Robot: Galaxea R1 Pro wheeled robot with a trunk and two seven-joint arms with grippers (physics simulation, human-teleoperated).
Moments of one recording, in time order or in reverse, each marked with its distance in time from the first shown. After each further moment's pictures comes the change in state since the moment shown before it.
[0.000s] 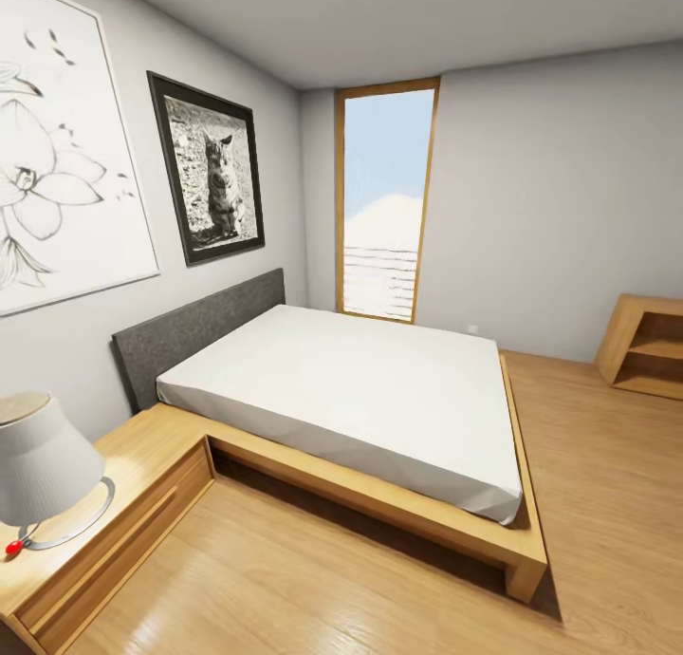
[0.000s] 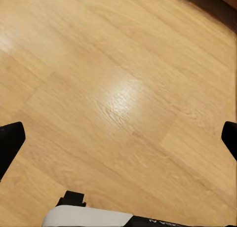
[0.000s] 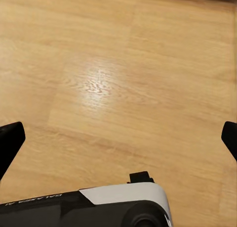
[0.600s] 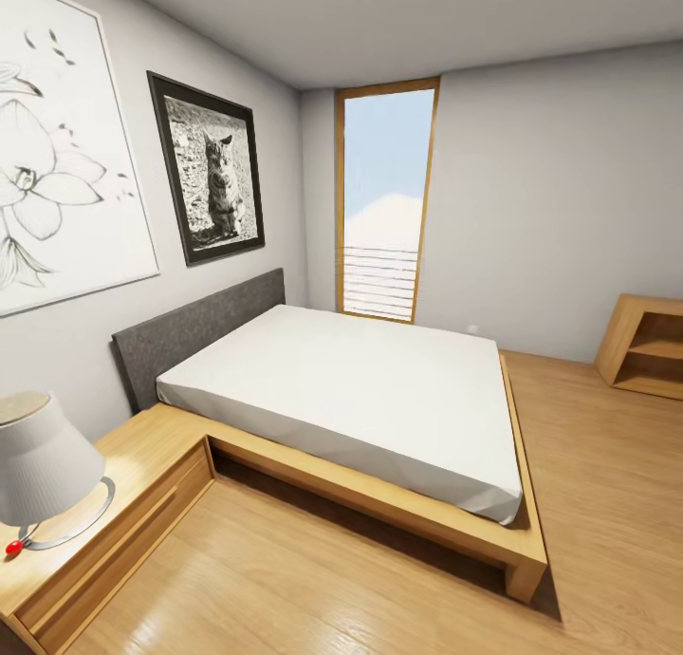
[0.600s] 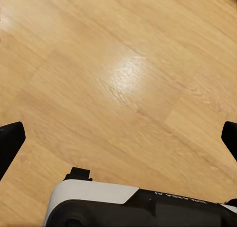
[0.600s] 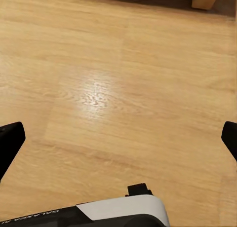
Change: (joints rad) left arm 0.000 0.003 -0.017 0.082 -0.003 -0.007 -0.005; right arm -0.001 -0.002 -0.021 -0.006 -0.004 -0.043 -0.005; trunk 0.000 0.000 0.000
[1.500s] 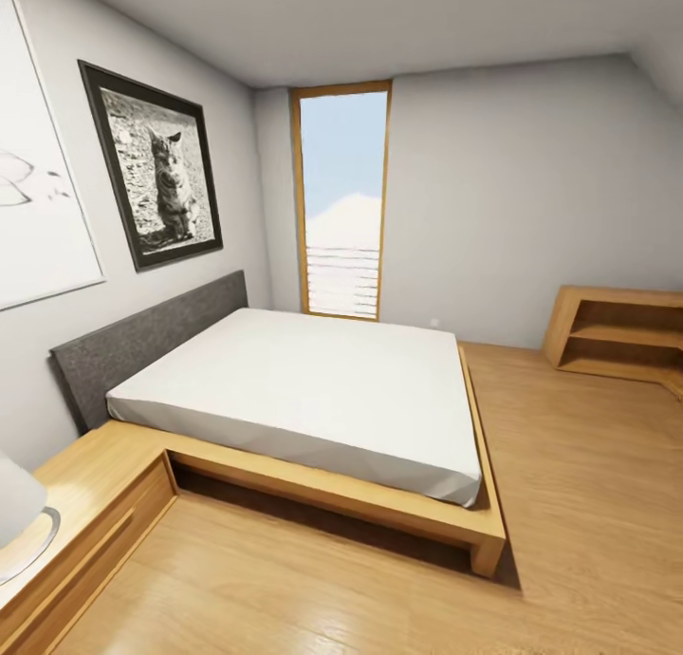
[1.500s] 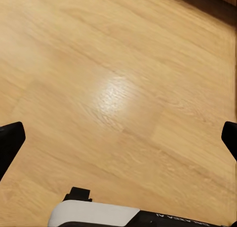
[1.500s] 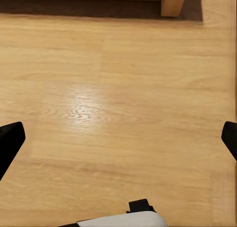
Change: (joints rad) left arm 0.000 -0.001 -0.001 0.017 0.003 -0.105 -0.001; right arm 0.000 0.002 0.002 0.003 0.001 -0.068 -0.001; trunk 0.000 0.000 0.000
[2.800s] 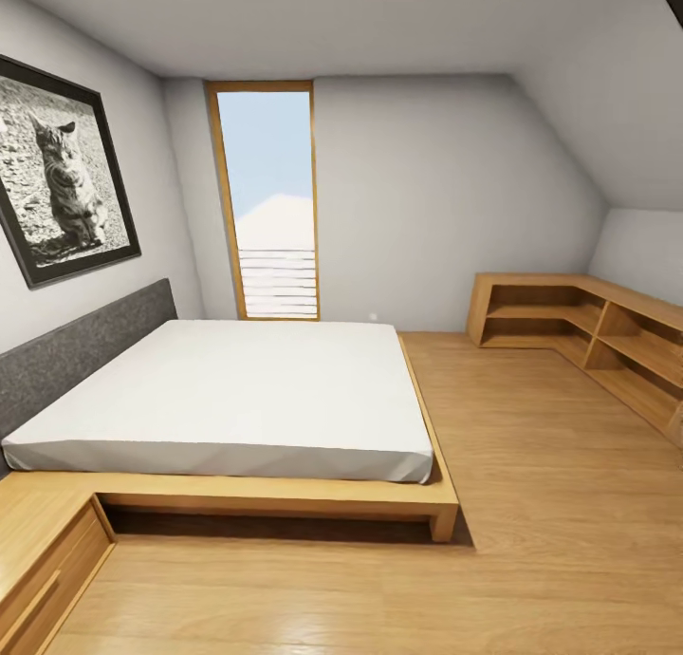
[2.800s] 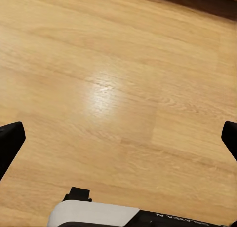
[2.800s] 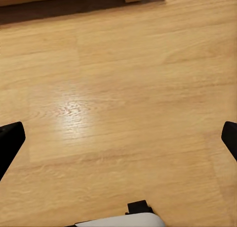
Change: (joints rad) left arm 0.000 -0.002 -0.002 0.000 -0.003 -0.001 0.001; right arm 0.000 -0.004 -0.002 -0.002 -0.001 -0.002 0.001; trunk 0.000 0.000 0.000
